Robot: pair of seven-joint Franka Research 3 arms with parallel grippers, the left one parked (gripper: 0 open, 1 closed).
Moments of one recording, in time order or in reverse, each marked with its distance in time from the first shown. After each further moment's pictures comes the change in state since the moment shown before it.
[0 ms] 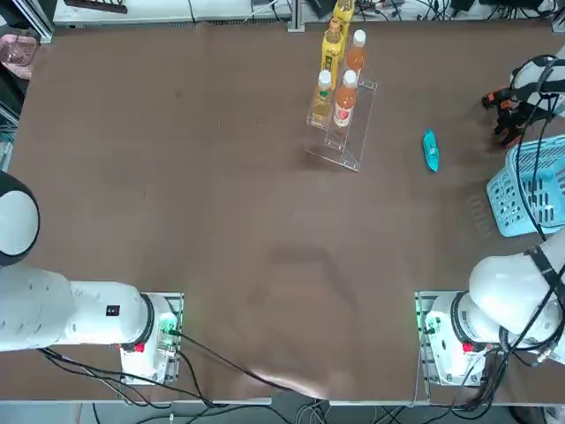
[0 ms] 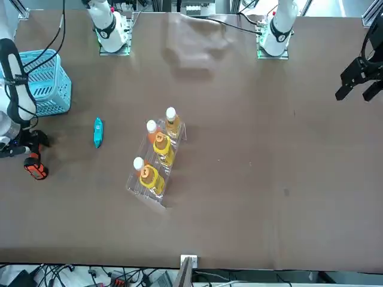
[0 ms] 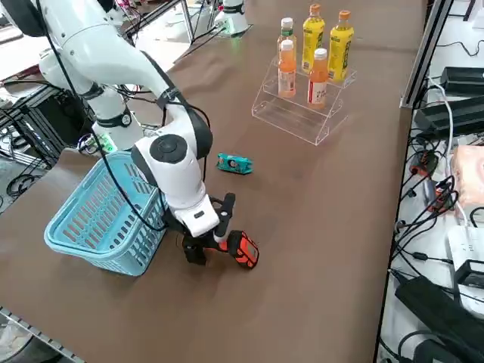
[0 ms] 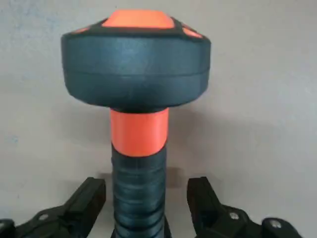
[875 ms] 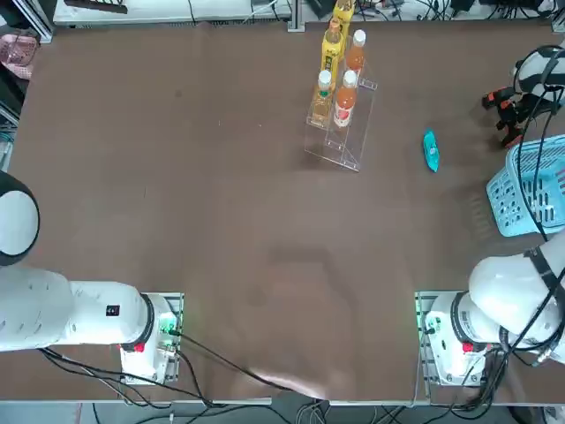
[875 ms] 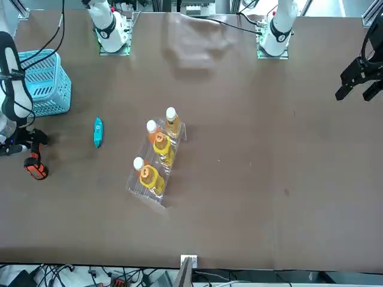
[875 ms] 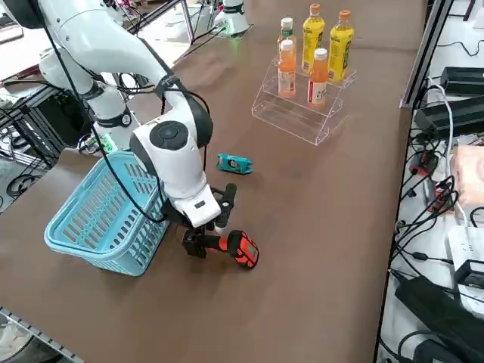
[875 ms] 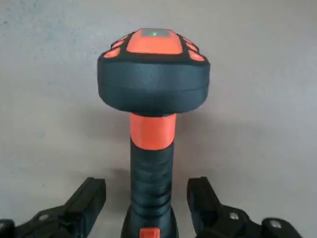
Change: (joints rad) arm 0.015 -0.052 0.000 -0.001 0.000 -0.059 0.002
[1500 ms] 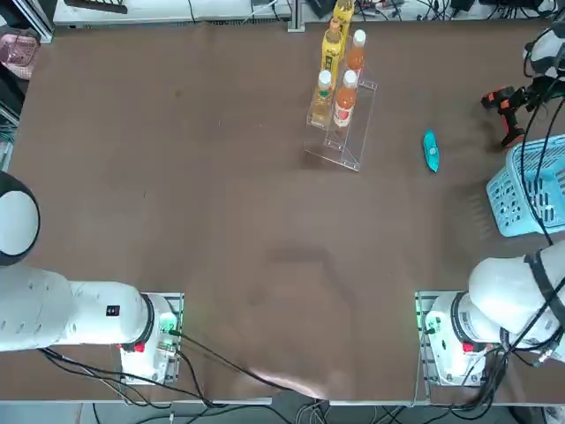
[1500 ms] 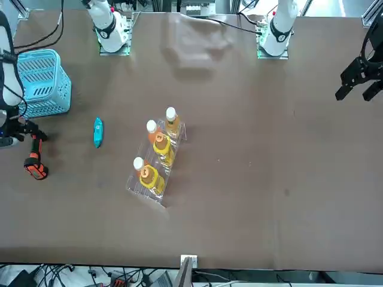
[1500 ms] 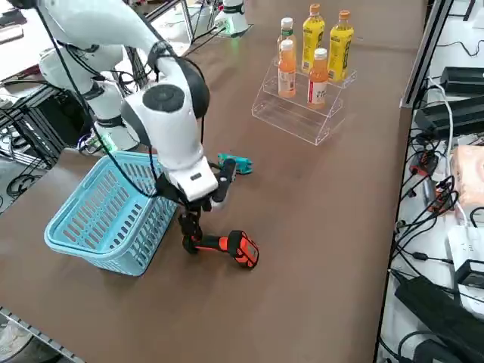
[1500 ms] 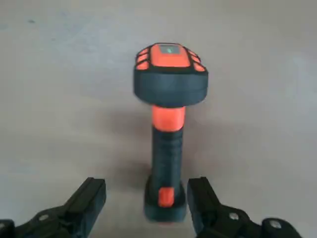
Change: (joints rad) arm 0.020 -0.099 0.000 -0.019 0.000 -0.084 0.018
